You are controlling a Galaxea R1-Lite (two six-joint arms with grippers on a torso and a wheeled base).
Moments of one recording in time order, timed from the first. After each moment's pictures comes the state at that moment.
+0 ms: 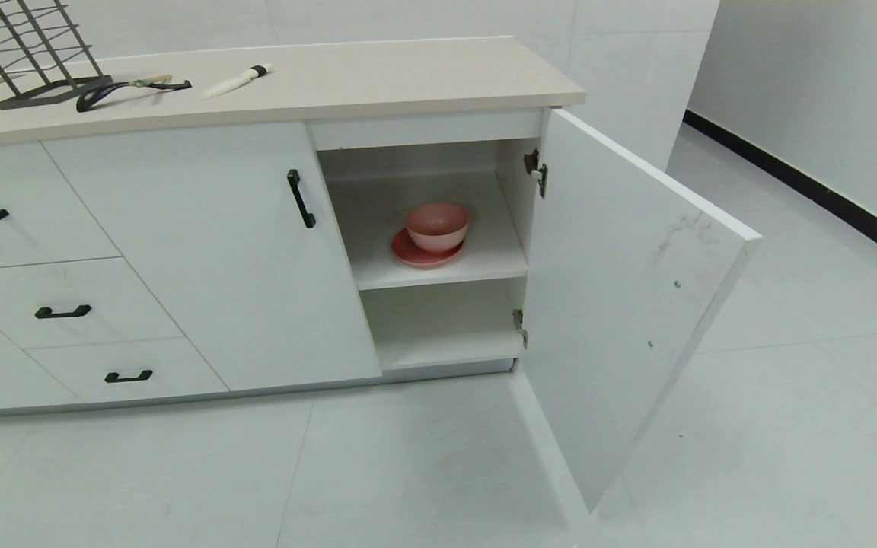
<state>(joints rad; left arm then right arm) 0.00 0.00 0.00 -0.05 -0.12 0.03 0.00 0.00 0.00 0.00 0.03 -0.01</state>
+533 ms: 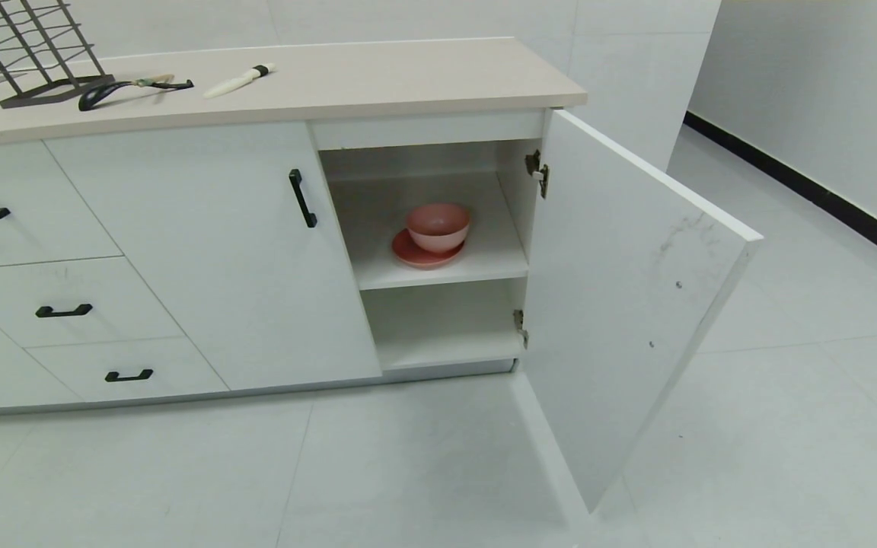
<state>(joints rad) 0.00 0.00 0.00 -0.05 -0.12 0.02 0.00 0.20 -0.12 -0.25 0.09 -0.04</state>
